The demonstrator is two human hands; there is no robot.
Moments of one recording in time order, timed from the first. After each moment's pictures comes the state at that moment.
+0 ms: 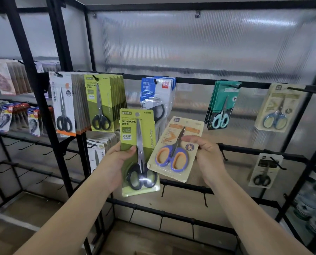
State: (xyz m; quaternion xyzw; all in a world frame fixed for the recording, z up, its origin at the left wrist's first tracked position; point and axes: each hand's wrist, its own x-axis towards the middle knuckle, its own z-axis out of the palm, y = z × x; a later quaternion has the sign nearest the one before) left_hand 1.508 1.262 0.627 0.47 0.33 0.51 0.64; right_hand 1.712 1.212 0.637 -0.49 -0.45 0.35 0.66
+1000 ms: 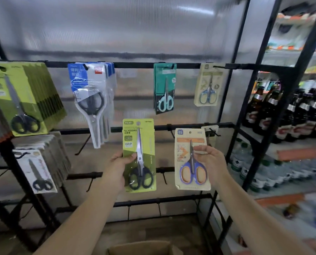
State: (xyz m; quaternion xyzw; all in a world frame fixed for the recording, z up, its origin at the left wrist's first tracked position) left_hand 1.625 1.269 0.559 0.42 0.38 0.40 0.73; right_hand 1.821 1.129 0.569 -0.61 -0.21 0.30 0.70
